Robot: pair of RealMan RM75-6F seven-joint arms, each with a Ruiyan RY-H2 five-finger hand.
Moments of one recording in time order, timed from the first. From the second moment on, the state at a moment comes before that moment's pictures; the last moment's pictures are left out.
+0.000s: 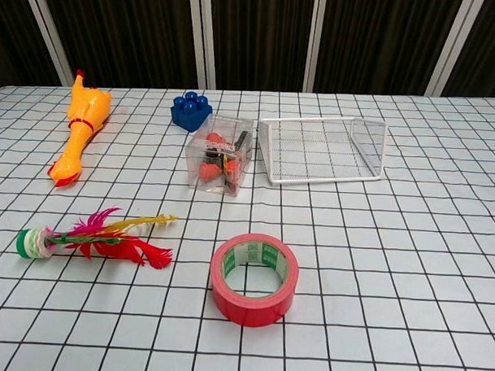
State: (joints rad) left arm -0.02 -1.15 0.01 -1.62 1.58 1.56 0.12; right arm 0.06 -1.10 0.02 -1.63 -1.55 1.46 0.03
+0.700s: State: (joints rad) left arm -0.08 -1.18 0.00 -1.65 1.61 1.49 0.22; right arm 0.06 -1.10 0.02 -1.63 -1.55 1.46 0.03
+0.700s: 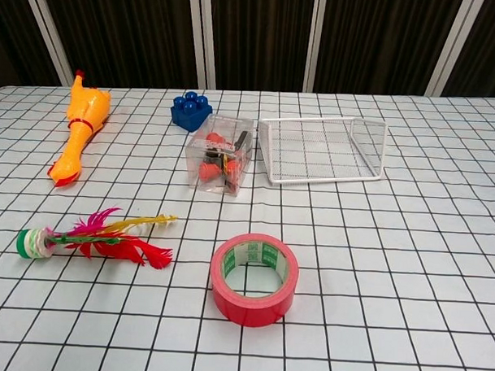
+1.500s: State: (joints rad) left arm -0.29 -1.70 -0.08 -1.57 1.48 1.24 0.67; right arm 0.06 -1.09 0.02 -1.63 -1.55 1.47 0.06
